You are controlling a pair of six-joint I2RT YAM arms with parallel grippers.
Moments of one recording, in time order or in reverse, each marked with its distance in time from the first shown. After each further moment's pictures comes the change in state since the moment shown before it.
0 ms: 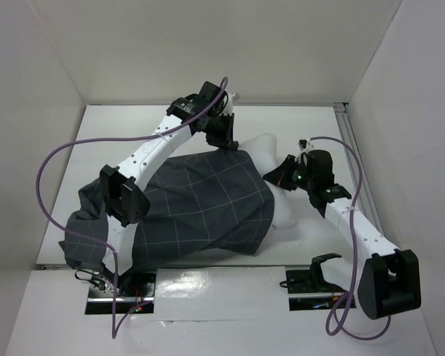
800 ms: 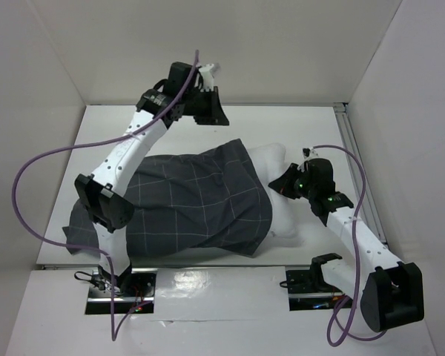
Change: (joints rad) left arm 0.130 -0.152 -0.023 0.154 0.131 -0.034; right arm 0.010 -0.111 -0.082 -0.080 0.128 -0.027
